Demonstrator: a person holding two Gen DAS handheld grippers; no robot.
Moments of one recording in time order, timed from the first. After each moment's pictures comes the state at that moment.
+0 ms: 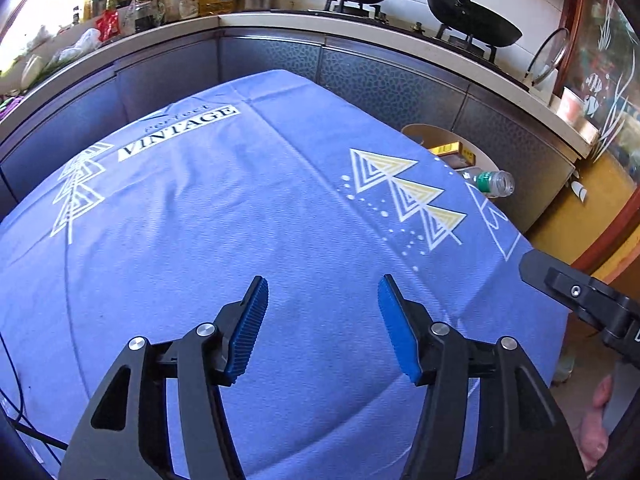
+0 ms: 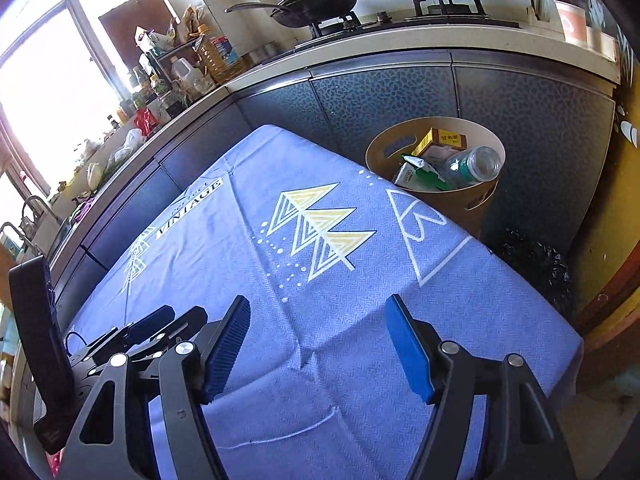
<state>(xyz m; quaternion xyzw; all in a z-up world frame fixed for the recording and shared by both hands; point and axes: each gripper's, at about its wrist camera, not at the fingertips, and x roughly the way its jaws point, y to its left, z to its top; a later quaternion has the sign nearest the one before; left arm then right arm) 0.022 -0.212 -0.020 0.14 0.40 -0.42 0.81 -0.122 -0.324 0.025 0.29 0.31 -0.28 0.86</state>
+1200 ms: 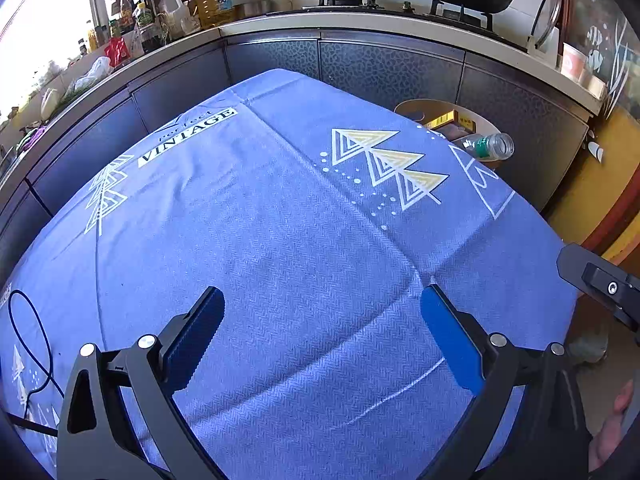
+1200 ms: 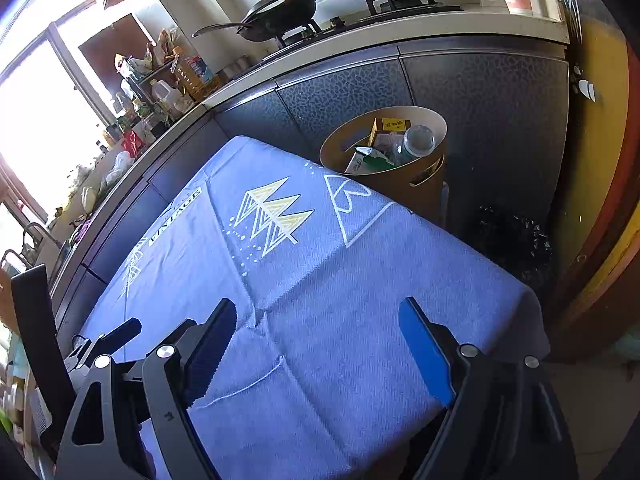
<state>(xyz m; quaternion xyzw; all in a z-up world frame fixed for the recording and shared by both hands) -0.042 -0.227 -0.014 0.21 0.39 -0.37 0.82 -0.192 -0.333 0.020 0.33 0.28 -0.30 0.85</state>
